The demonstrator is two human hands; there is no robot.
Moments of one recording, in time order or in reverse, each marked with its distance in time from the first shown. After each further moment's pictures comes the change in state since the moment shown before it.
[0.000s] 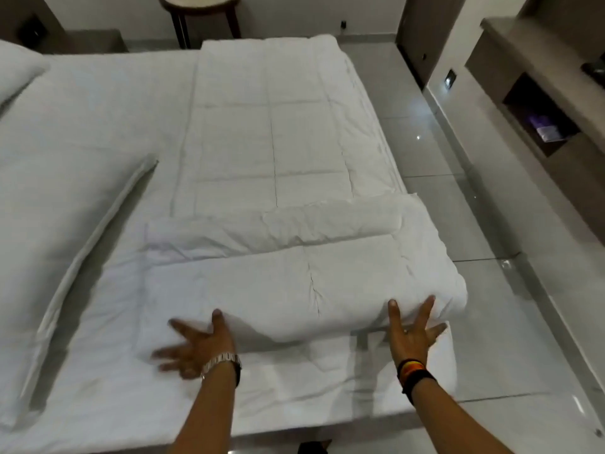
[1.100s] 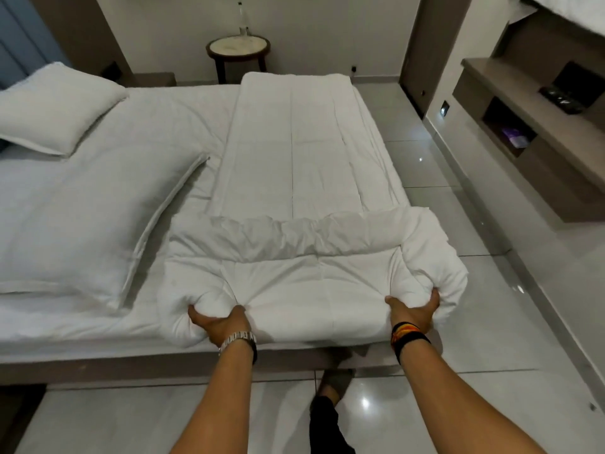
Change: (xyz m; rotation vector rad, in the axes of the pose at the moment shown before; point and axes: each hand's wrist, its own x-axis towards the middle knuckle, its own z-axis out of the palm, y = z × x) left_hand -0.132 -0.132 -0.158 -0.696 -0.066 -0.009; right_hand -0.174 0.054 -0.082 0.429 0.099 0.087
